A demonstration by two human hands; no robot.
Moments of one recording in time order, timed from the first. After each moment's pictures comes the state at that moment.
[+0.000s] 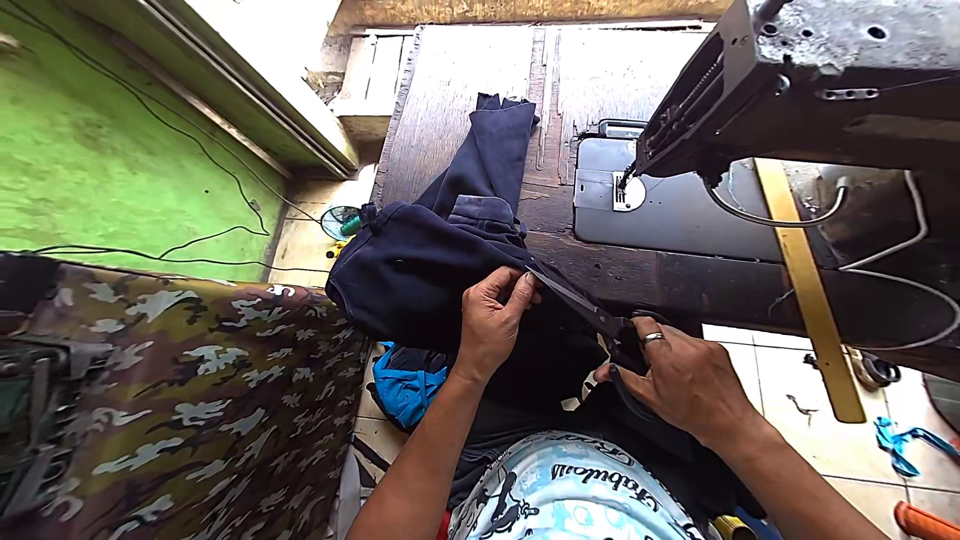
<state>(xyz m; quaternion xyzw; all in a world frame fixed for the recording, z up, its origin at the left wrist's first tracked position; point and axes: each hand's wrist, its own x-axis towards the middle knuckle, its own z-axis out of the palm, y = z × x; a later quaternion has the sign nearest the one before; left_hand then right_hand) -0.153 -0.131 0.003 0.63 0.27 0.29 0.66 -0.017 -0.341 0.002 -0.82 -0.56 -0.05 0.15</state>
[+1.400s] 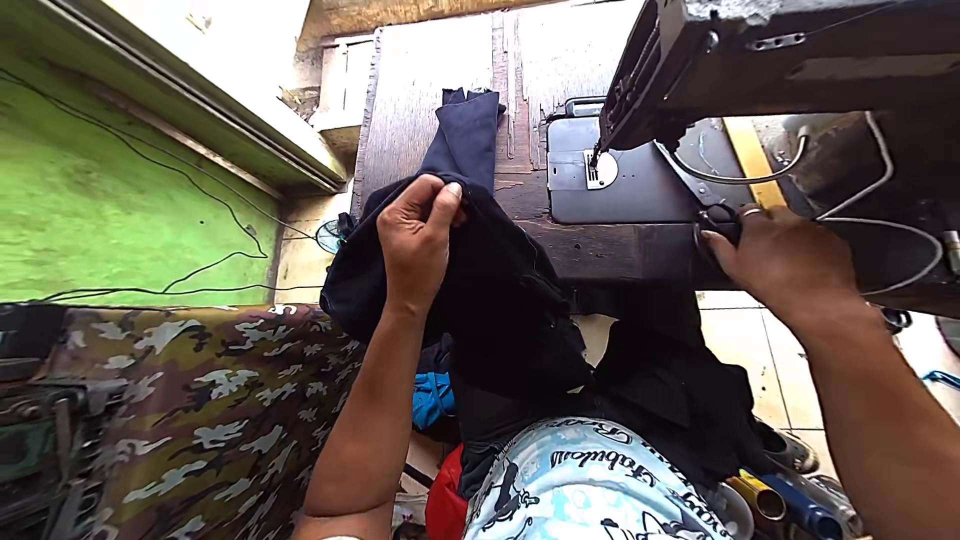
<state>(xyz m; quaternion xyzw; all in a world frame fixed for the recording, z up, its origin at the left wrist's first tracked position) -0.127 -0.053 0.064 0.73 0.18 0.38 0.54 0.094 -0.355 0.036 -0.96 -0.25 0.09 0.02</state>
